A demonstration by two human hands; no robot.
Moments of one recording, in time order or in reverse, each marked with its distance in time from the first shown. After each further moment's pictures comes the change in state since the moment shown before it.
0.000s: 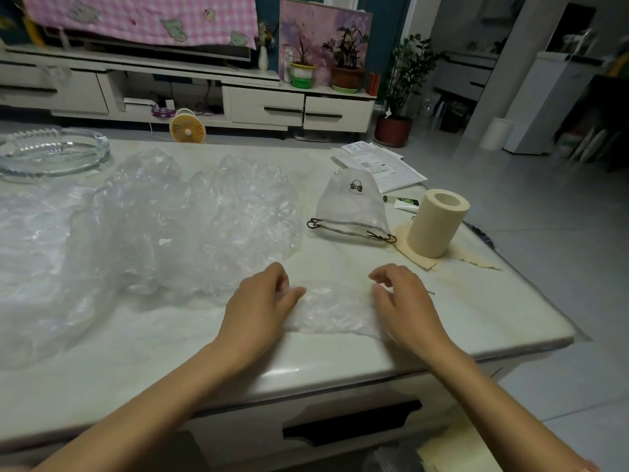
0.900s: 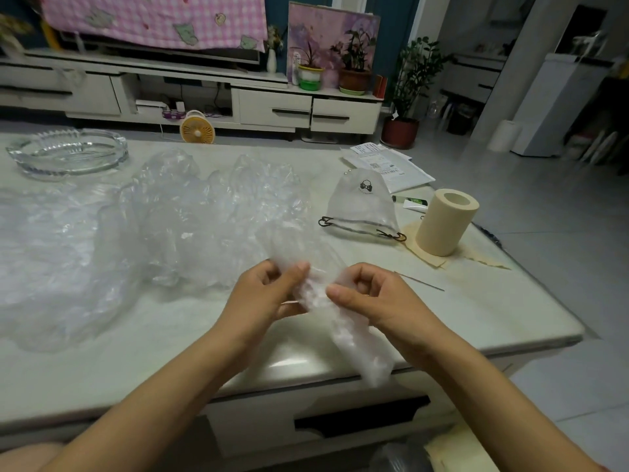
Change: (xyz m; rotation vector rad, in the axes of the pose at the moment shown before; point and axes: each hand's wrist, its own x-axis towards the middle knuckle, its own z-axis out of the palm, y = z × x) left_hand -0.019 0.037 -0.039 -1.004 -0.121 -0.405; right_hand -0.024 -0.075 -0.016 0.873 -0.356 0.158
